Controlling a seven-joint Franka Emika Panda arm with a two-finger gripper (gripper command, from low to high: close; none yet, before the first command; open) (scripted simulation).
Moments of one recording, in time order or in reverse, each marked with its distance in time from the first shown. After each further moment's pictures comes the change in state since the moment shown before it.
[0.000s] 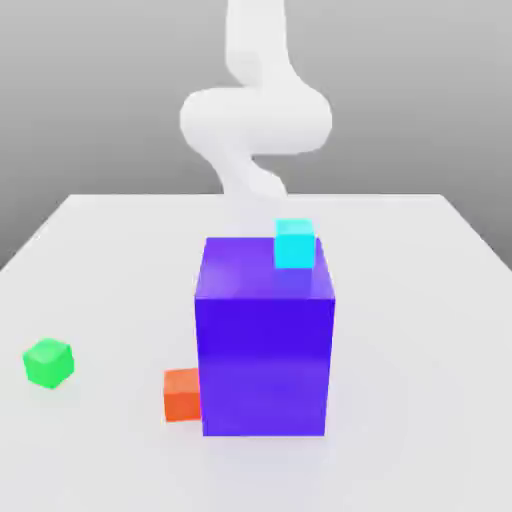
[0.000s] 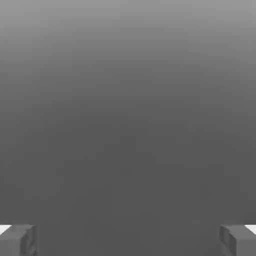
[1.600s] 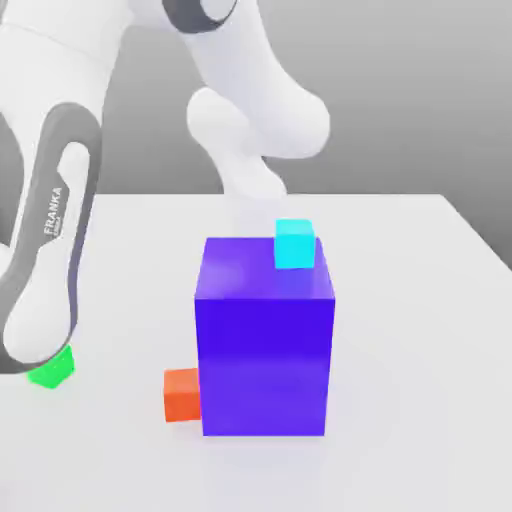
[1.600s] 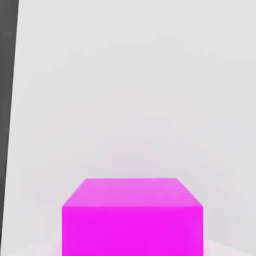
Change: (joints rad) arm -0.406 1.220 -0.182 0.219 0.168 0.246 0.678
